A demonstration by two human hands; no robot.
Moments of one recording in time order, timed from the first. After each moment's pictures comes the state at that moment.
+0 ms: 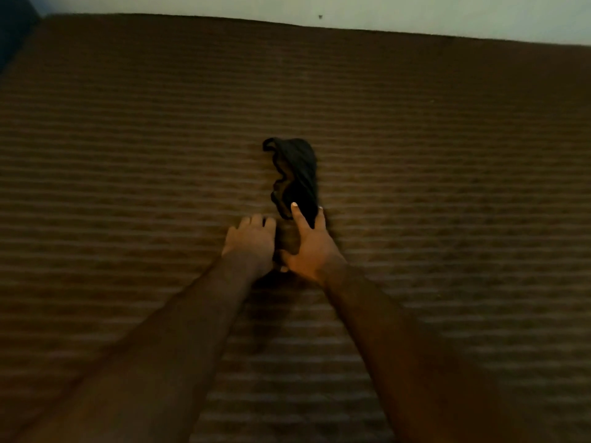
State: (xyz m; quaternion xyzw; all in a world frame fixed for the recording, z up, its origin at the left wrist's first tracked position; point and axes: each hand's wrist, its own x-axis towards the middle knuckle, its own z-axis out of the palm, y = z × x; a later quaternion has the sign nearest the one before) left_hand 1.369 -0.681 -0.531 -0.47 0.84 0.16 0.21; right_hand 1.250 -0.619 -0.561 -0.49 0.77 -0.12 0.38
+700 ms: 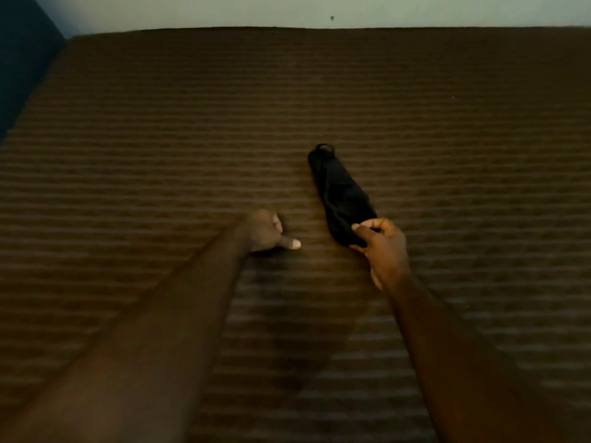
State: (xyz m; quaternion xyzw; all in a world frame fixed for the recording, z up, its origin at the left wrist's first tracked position) left_hand 1.374 -0.728 -0.528 -0.54 0.72 0.41 0.12; right_hand 1.193 -0.604 -0.568 -0.08 0.71 -0.56 0.42
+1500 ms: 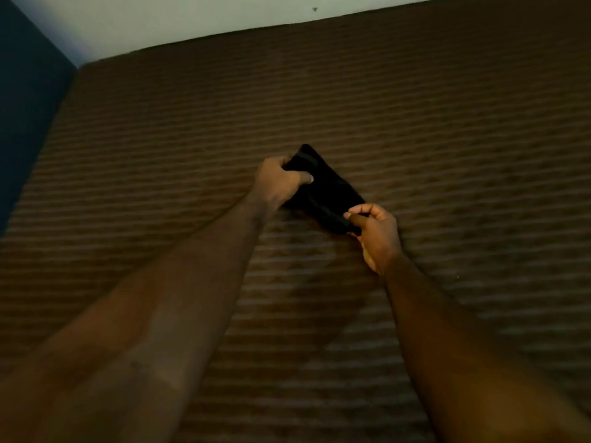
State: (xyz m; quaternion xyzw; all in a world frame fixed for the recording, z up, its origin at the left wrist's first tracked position) left_hand 1.305 -0.737 -0.502 -0.58 0.62 0.51 -0.15; right_hand 1.184 -0.599 -0.586 -0.07 0.63 -0.61 0.47
